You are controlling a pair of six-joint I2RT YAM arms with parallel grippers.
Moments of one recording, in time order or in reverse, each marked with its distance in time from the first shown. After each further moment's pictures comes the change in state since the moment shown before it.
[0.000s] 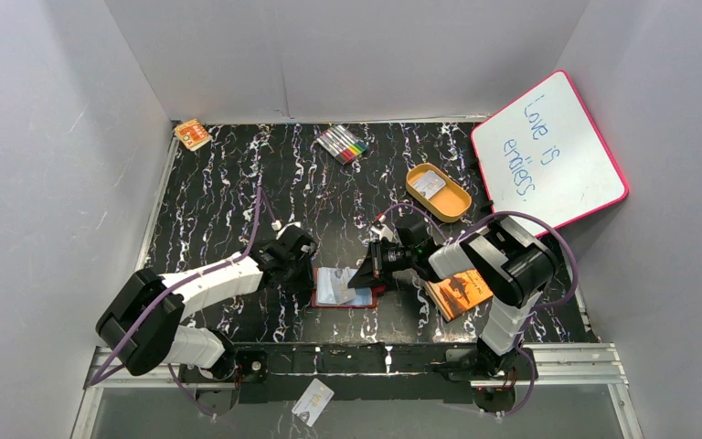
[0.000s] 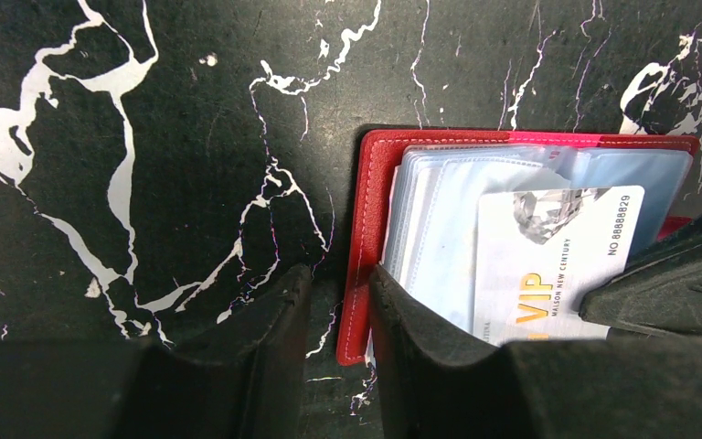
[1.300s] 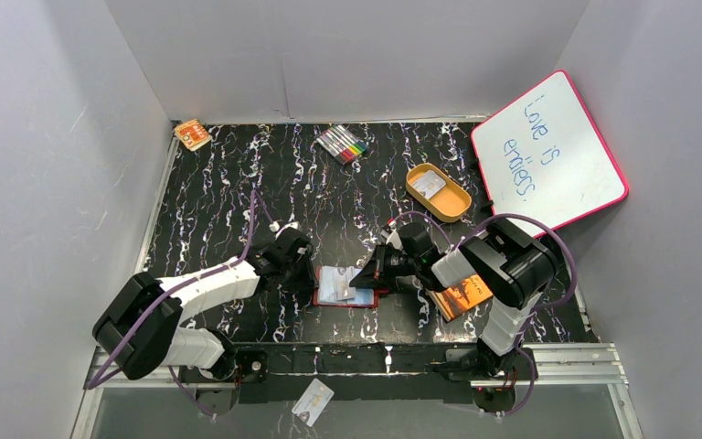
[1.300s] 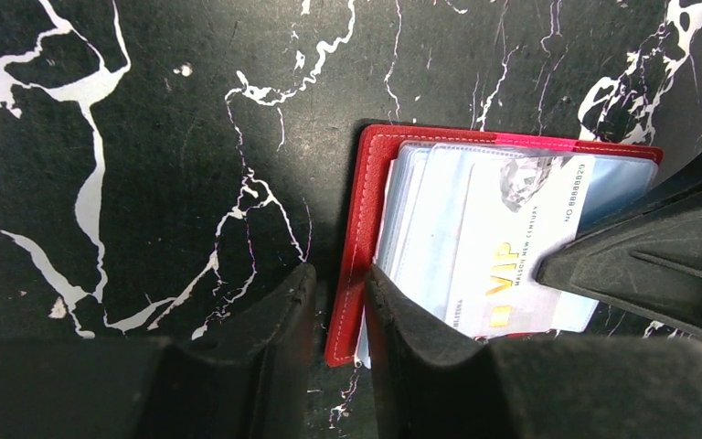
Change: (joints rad) left arm 0.007 -0.026 -0.053 0.097 0.038 -0.037; right arm 0.010 -0.002 -0.084 0.112 0.159 0.153
